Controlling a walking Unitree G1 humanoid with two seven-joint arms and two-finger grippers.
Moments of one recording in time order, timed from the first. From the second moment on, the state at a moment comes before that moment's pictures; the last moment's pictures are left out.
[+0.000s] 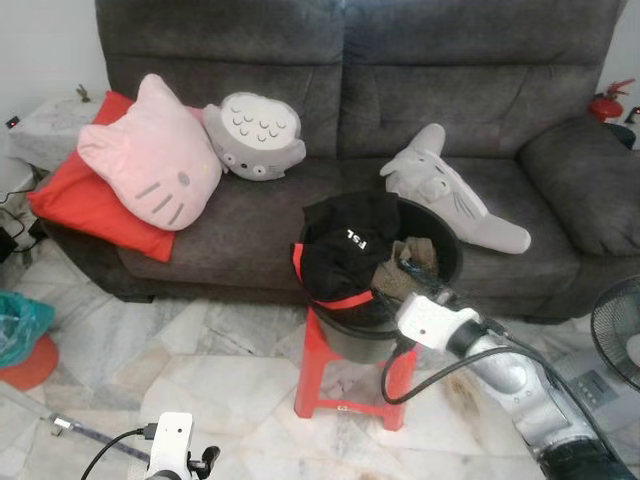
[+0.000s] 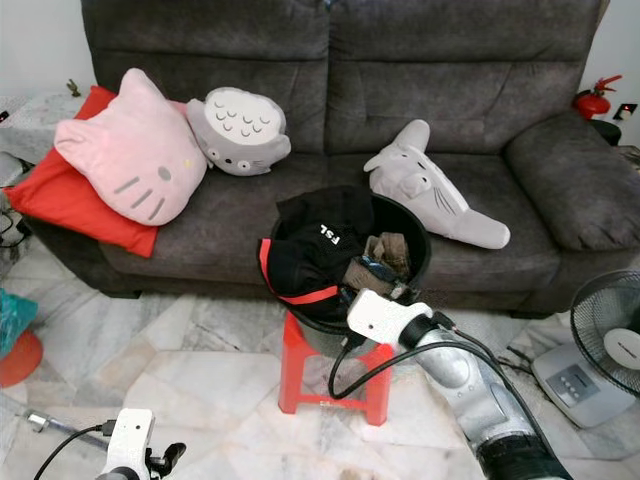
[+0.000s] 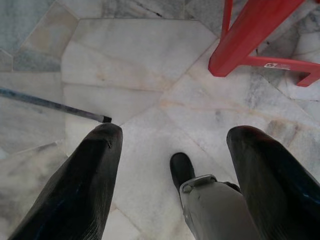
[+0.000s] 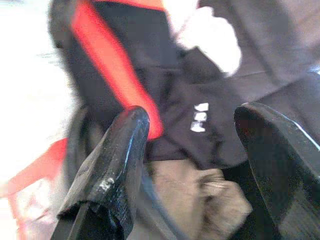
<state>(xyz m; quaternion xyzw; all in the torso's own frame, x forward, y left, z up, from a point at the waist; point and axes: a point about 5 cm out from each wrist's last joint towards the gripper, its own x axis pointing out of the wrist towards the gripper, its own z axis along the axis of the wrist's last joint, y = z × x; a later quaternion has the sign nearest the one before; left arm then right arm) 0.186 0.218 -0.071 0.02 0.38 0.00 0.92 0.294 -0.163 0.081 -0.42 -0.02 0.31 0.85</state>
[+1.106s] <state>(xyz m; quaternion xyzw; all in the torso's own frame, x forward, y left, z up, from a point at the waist) 0.187 0.220 -0.071 0.03 0.38 0.01 0.92 0.328 -0.142 0.079 -0.45 0.03 0.40 0.80</state>
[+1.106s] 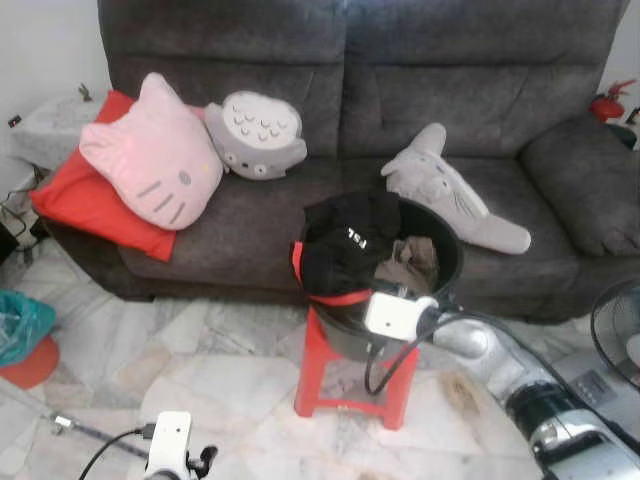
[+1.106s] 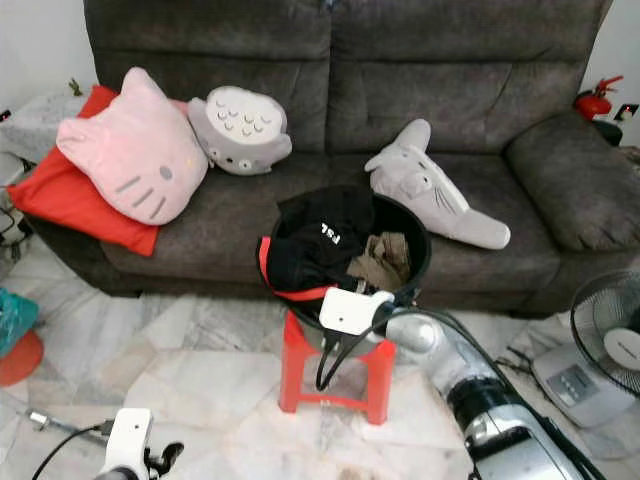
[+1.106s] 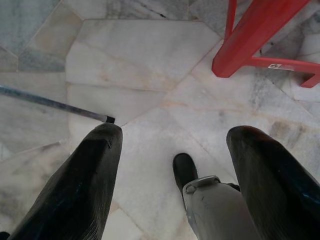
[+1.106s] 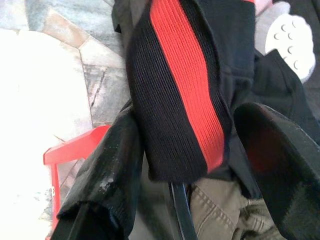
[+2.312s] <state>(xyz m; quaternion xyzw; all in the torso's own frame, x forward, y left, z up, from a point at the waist) 0.188 0.219 -0.070 0.03 0.38 0.01 0.92 0.347 -0.172 0.100 -0.50 0.02 0.33 0.80</state>
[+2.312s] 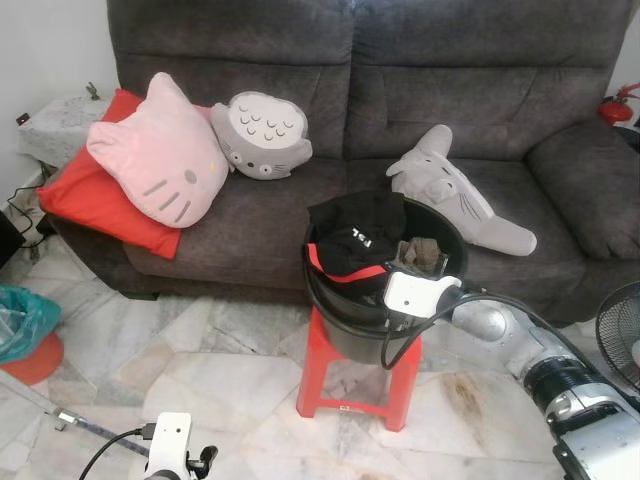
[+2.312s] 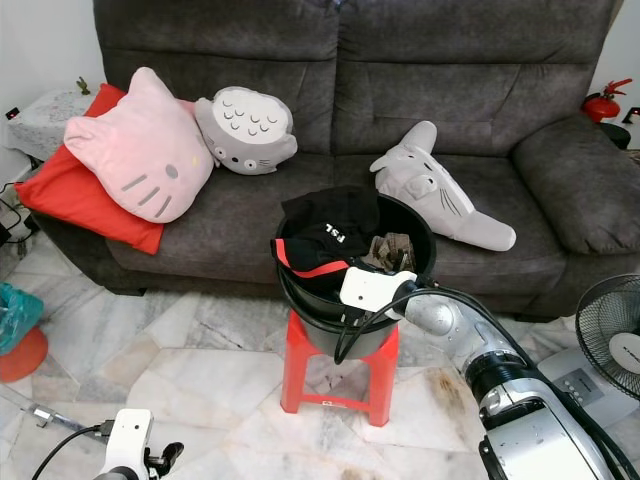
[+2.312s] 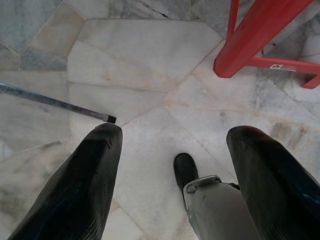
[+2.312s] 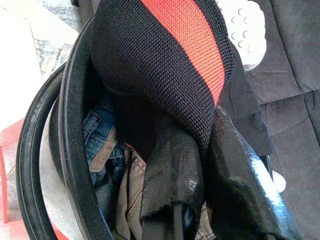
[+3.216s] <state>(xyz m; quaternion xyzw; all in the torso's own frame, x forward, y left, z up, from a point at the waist) 0.189 0.211 -0.072 0.02 0.38 0.01 0.92 0.381 -0.246 0.269 -0.67 -0.10 0.12 0.72</state>
